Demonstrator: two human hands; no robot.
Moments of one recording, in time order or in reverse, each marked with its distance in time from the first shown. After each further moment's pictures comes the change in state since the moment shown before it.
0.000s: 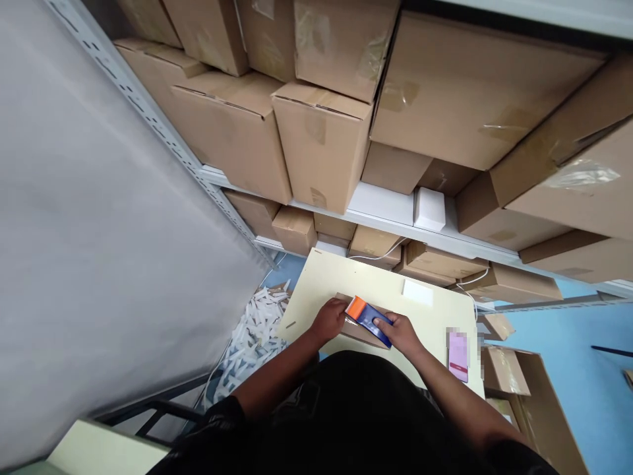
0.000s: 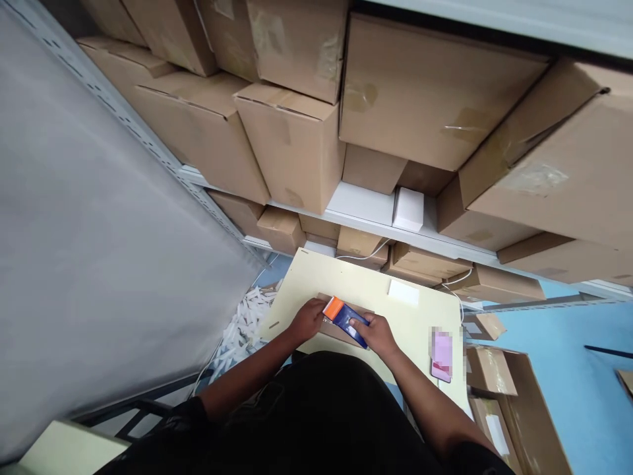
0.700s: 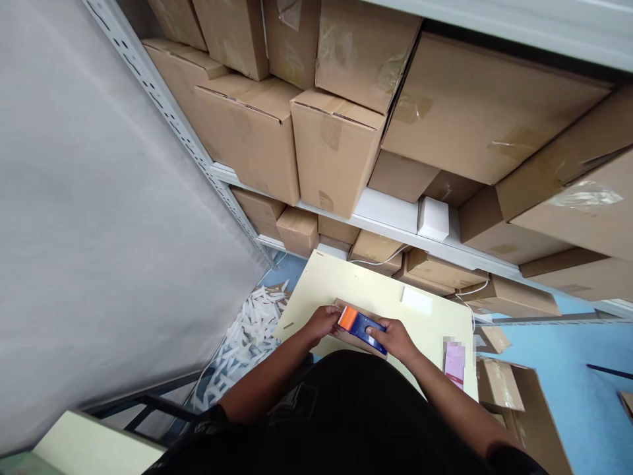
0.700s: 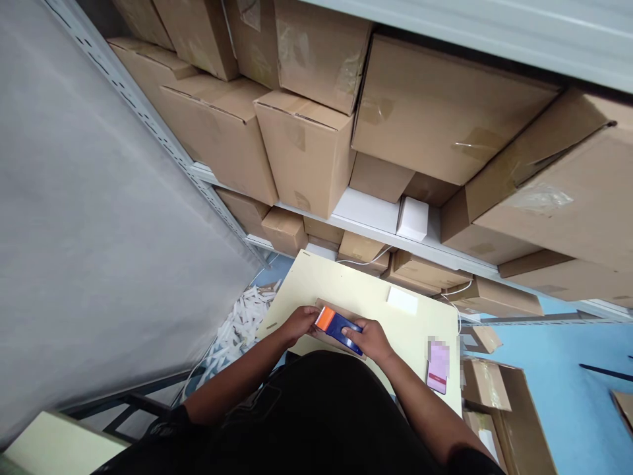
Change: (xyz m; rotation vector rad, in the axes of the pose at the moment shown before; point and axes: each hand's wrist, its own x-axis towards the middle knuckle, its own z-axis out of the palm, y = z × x) left_hand -0.004 0.028 -0.015 -0.653 -0.047 -0.715; right_hand 0.007 0.000 0.007 -0.125 -0.152 -0.047
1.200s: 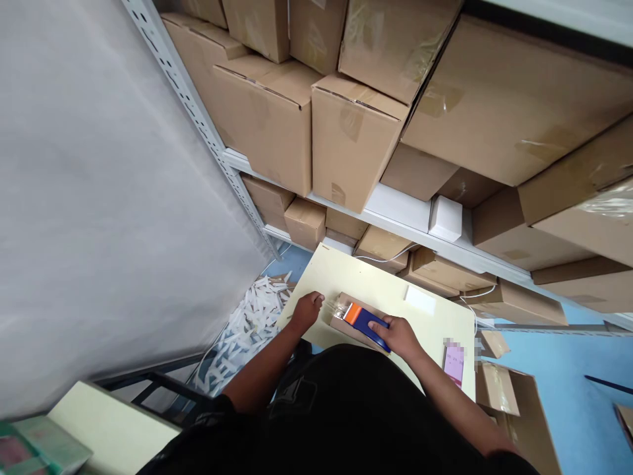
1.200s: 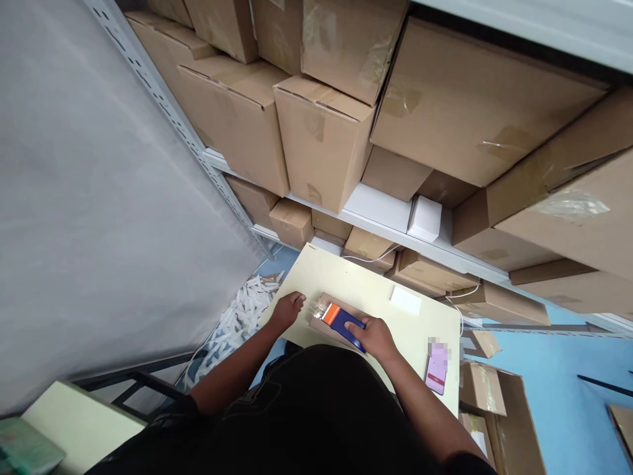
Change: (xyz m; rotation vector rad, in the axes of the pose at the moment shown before) left_hand 0.019 -0.045 -0.067 0.593 0.416 0.336; right_hand -0.005 -0.018 -0.007 -0.295 0.052 0.068
